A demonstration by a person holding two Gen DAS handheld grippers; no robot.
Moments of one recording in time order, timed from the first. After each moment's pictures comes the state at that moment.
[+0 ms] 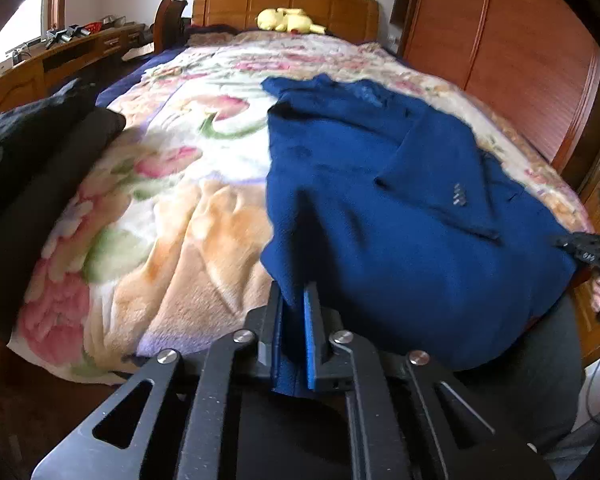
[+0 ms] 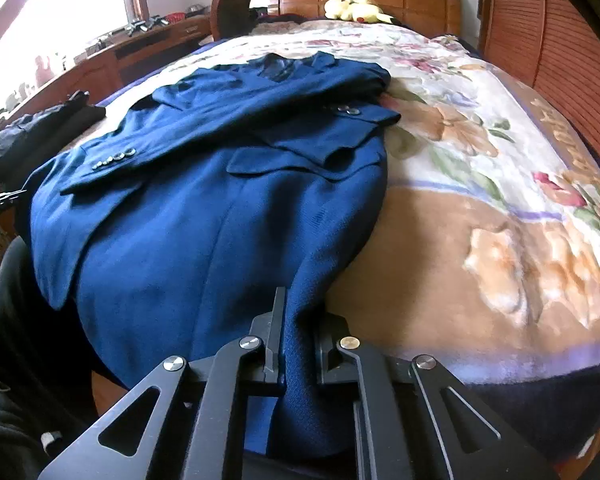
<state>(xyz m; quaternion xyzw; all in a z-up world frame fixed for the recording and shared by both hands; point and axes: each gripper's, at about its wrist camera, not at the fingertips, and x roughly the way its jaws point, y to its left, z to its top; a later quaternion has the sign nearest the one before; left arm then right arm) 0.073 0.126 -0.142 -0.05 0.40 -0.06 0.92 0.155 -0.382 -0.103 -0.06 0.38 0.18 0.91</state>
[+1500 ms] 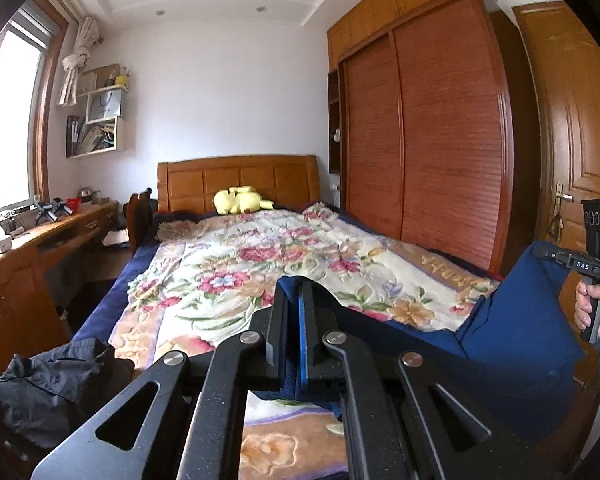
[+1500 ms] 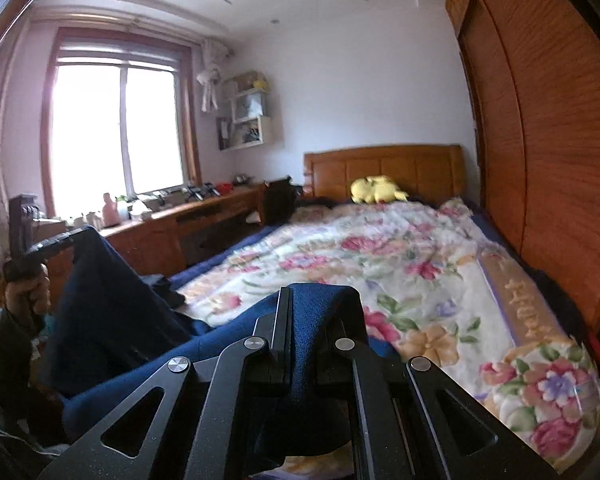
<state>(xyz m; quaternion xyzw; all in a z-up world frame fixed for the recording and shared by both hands) 0.024 0.079 0.103 0.02 0.13 -0.11 0.99 -0.001 -0.453 0.078 0.01 0.09 0.23 0.97</state>
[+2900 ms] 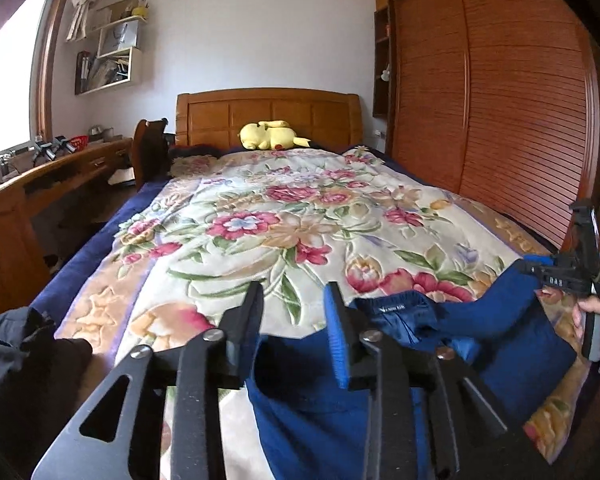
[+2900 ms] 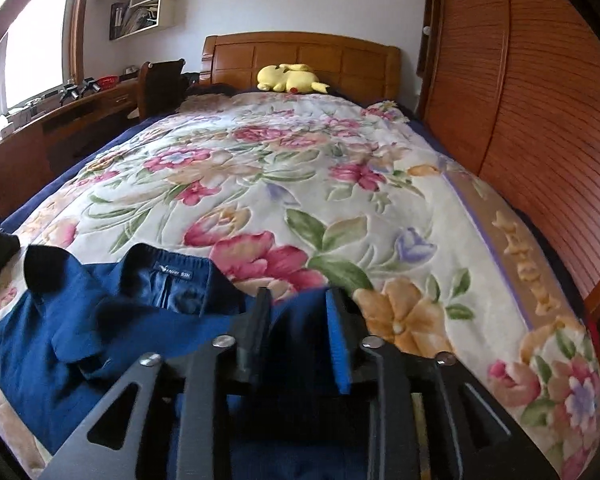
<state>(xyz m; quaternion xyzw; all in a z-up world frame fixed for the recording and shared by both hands) 0.242 0.082 -0.015 -0.01 0.22 -0.06 0.97 0.330 -0.307 -0.016 -0.06 0.27 0.04 0.96</state>
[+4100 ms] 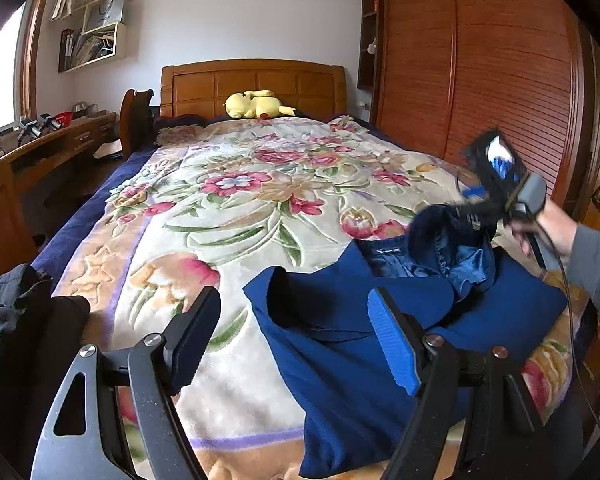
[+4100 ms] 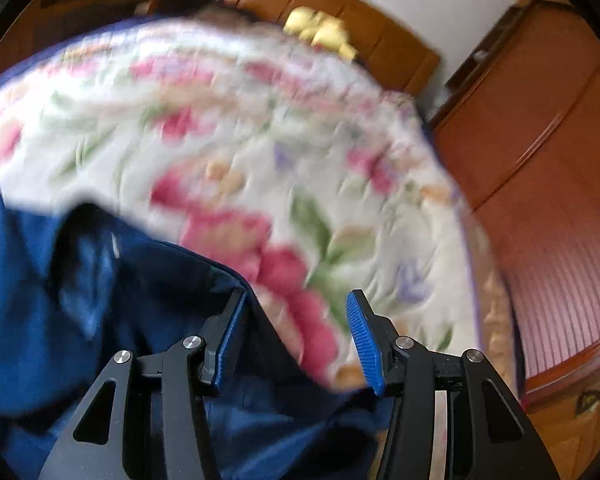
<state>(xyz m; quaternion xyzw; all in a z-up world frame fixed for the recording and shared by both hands) 0.216 0.113 -0.048 -0.01 0.26 -0.10 0.96 0.474 -0.241 -0.025 -0.24 0.33 -0.02 0.91</state>
